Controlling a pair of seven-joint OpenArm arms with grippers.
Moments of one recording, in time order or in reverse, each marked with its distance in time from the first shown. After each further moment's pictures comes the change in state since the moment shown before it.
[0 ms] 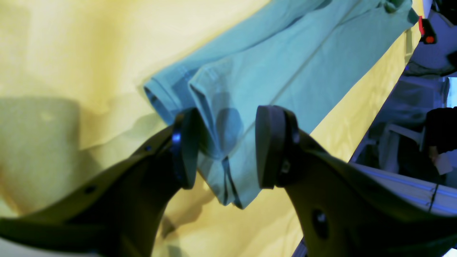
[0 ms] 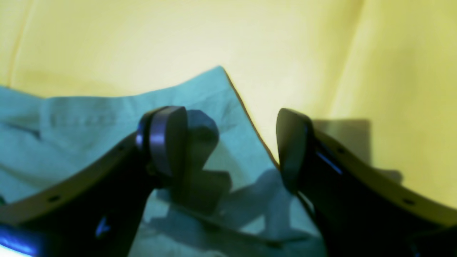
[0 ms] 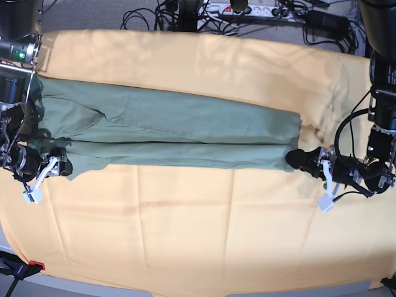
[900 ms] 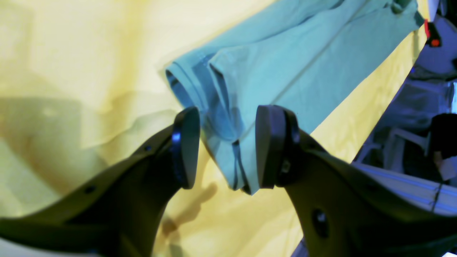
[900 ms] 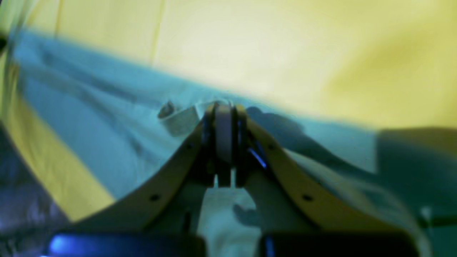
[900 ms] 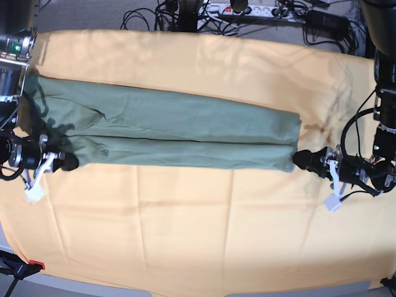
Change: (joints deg) left arm -0.1 -1.7 0.0 0.0 0.0 -0.2 -0.4; right arm -5.4 2.9 0.0 10.3 33.0 1.6 -25.2
